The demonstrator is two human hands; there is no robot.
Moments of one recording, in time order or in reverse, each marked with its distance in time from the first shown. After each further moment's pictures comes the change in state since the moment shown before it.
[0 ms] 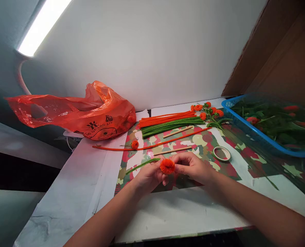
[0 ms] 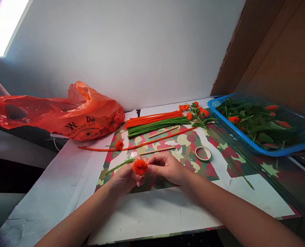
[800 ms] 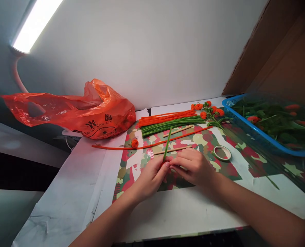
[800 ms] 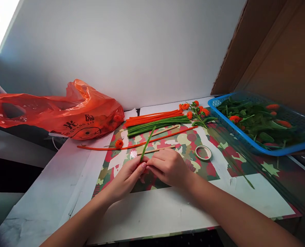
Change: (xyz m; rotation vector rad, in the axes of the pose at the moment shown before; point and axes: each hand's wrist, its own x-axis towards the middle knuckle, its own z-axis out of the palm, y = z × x) left_hand -0.012 0.009 0.015 1.010 0.099 0.215; right_hand -0.003 0.003 -0.012 -1.530 0.209 -0.807
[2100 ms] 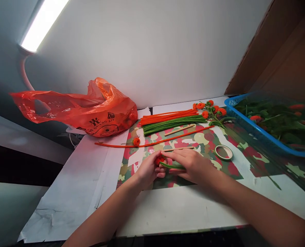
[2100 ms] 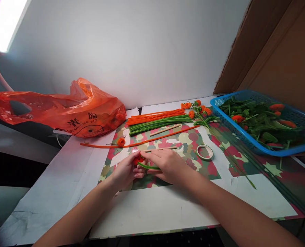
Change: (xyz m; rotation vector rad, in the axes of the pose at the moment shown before) left_hand 0.016 -0.013 -0.005 -0.908 0.033 -0.445; right_hand 0.006 -0.001 -0.003 0.107 -0.240 0.081
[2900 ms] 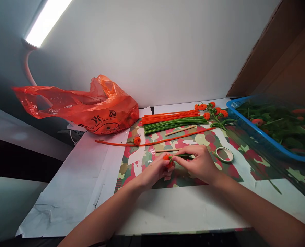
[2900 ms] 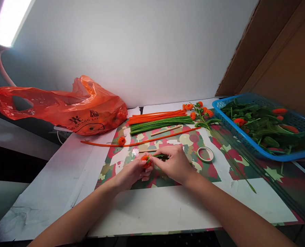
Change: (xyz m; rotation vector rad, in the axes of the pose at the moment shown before) left_hand -0.002 -0.008 0.002 0.218 -0.234 0.069; right_hand 0.005 -0.009 -0.008 0.256 0.299 0.423
